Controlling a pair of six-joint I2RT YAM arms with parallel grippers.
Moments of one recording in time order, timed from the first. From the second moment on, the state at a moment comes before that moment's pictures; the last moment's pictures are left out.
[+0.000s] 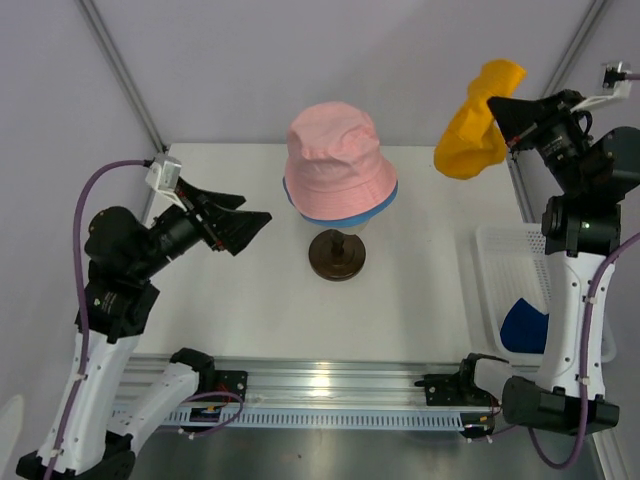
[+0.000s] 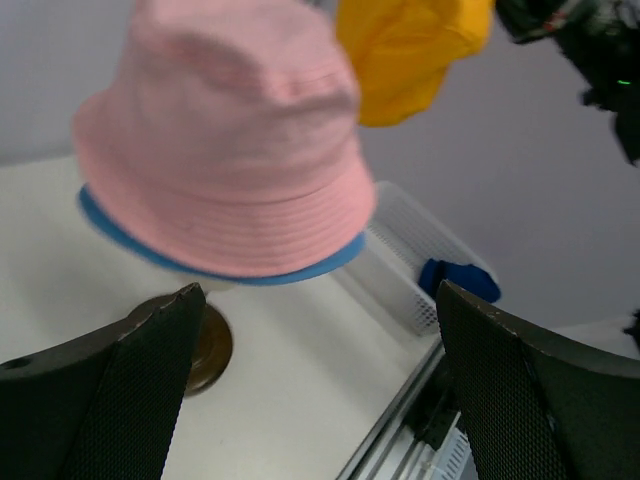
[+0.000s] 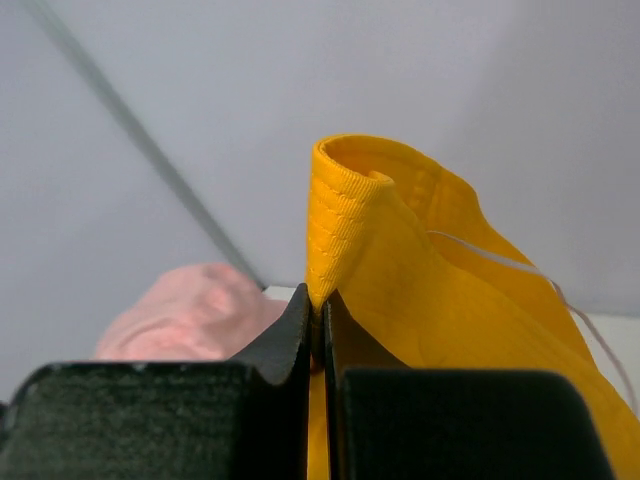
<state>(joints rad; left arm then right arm) -0.26 0.76 1.18 -0.39 0.52 -0.48 -0.21 1.13 1.52 -0.09 -0.58 0.63</state>
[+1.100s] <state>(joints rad) -0.84 1.44 1.92 -0.25 0.25 0.02 0.26 1.49 2.14 0.11 -0.88 0.98</state>
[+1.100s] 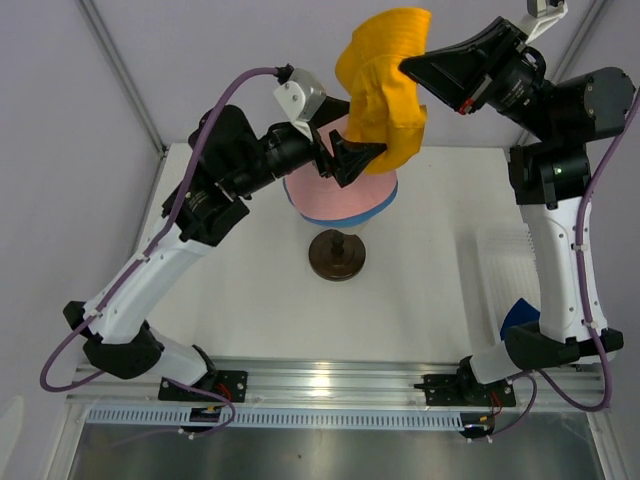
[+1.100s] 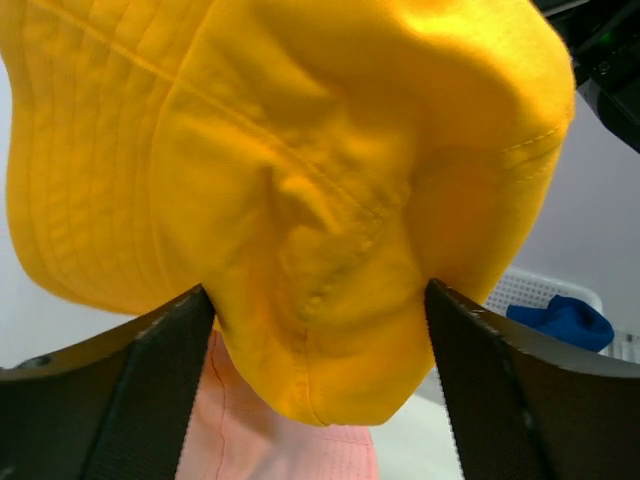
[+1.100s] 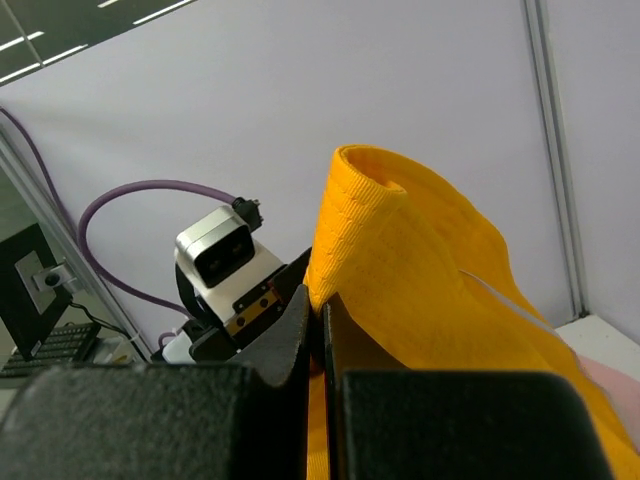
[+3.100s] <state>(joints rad) -0.45 1.11 1.40 -0.27 -0.23 -0.72 0.32 1.77 2.24 -0.37 -0.40 0.70</state>
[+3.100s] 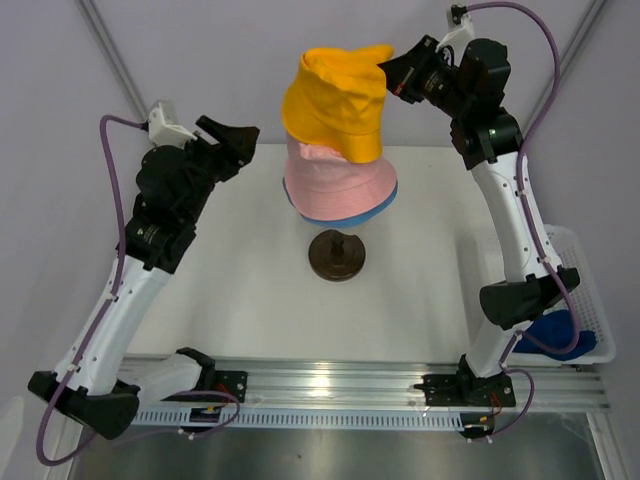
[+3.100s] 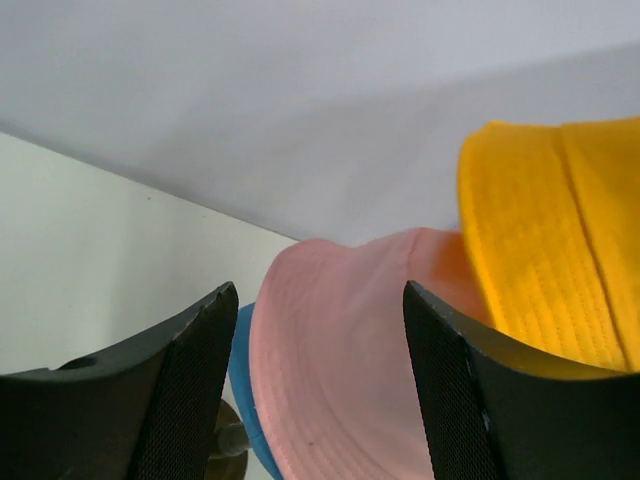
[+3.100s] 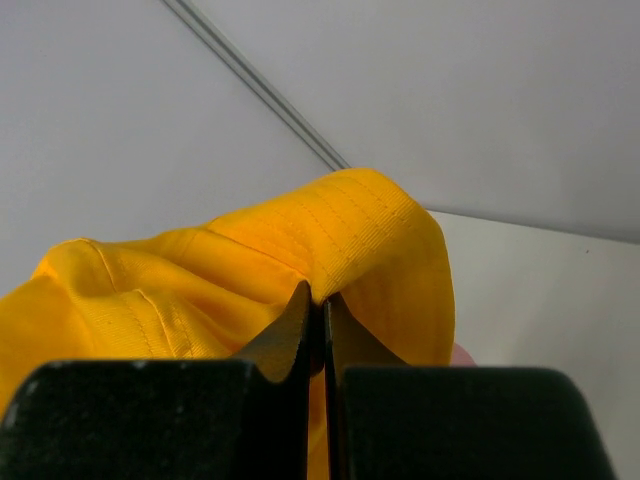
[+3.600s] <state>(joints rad) -0.32 1.19 1.39 0.13 0.33 -1.04 0.32 1.78 2.21 -0.37 -0.40 0.70</state>
